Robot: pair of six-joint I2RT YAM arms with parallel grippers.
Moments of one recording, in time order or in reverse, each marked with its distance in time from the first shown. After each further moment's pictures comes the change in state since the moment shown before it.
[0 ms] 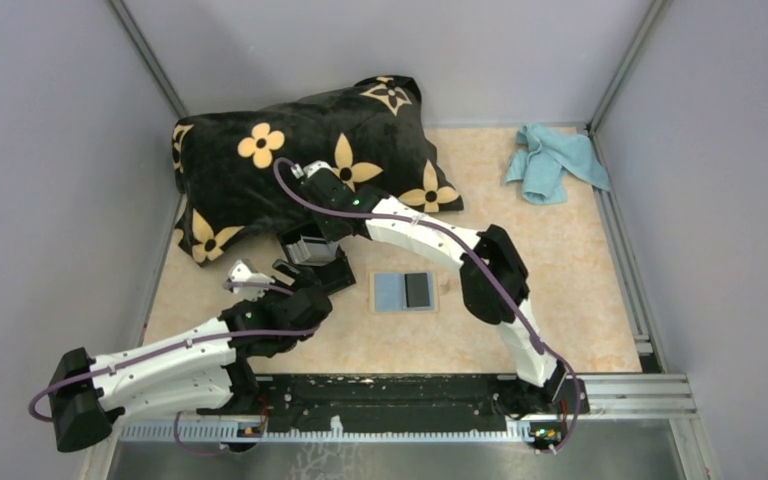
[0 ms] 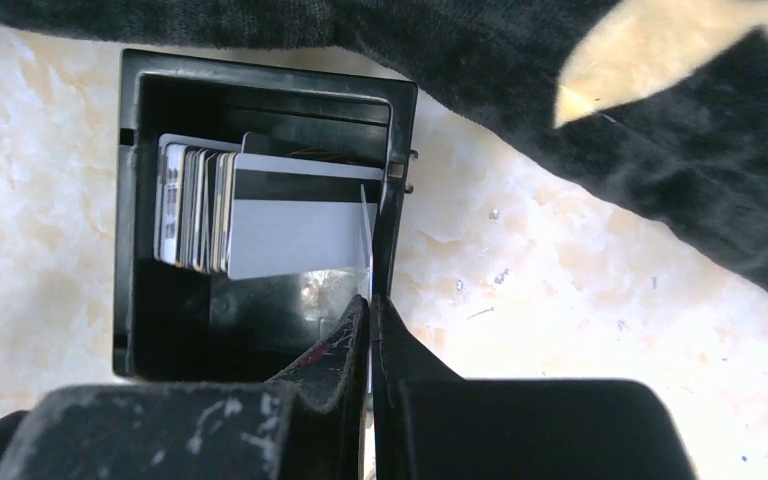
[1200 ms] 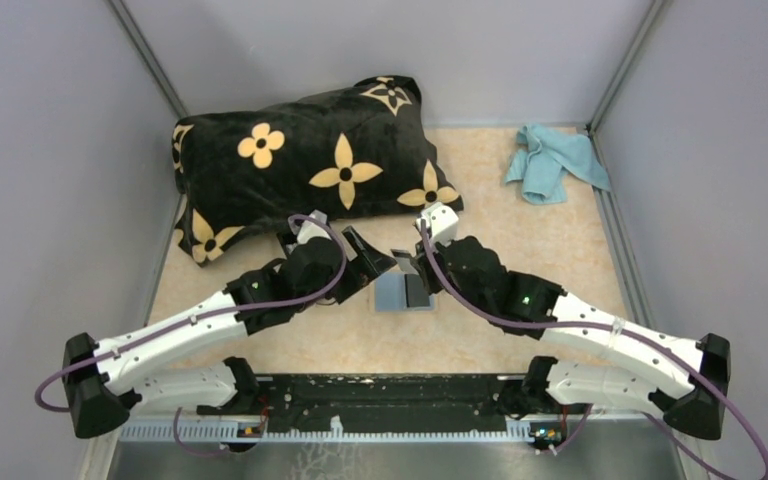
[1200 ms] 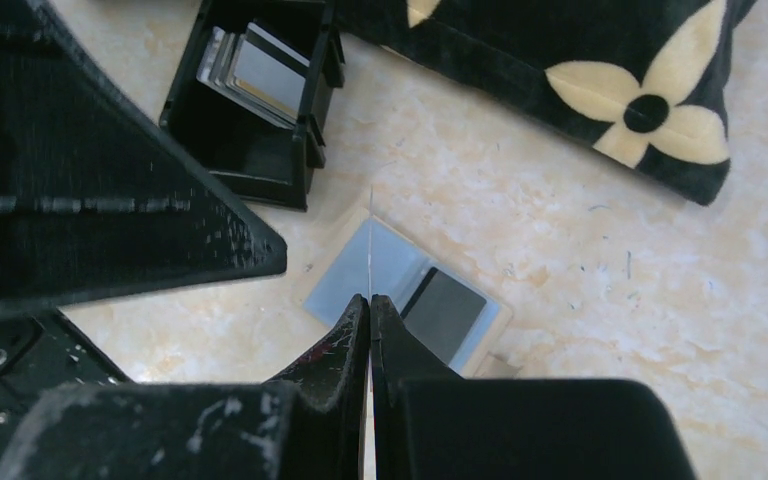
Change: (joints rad) left arm 0.030 0.174 0.340 0.354 0.699 0.448; right arm 0.080 -1.210 -1.104 0.352 0.116 -0.066
